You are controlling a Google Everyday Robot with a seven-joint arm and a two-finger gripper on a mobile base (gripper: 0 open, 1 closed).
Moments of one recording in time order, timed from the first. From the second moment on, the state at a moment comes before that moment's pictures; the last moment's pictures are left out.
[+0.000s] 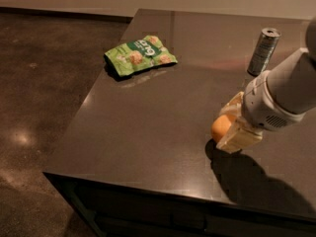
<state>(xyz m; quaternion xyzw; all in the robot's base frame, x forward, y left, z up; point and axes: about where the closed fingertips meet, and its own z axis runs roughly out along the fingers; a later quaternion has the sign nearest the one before) 0.428 -0.155 0.873 -0.61 0.76 0.05 0.21</state>
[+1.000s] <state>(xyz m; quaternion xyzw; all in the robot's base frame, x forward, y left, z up) 0.487 -0.086 0.904 -0.56 0.79 0.06 0.24</state>
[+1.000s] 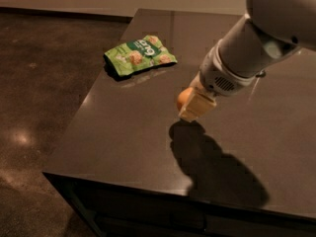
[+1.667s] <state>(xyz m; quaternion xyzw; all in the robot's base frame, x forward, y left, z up) 0.500 -0.080 0.911 -0.50 0.83 0.05 0.25</state>
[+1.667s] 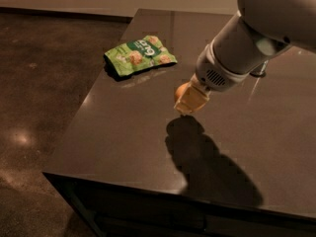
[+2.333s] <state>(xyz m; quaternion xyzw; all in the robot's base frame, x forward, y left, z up) 0.519 -0.067 0.910 -0.49 0.83 0.06 0.26</state>
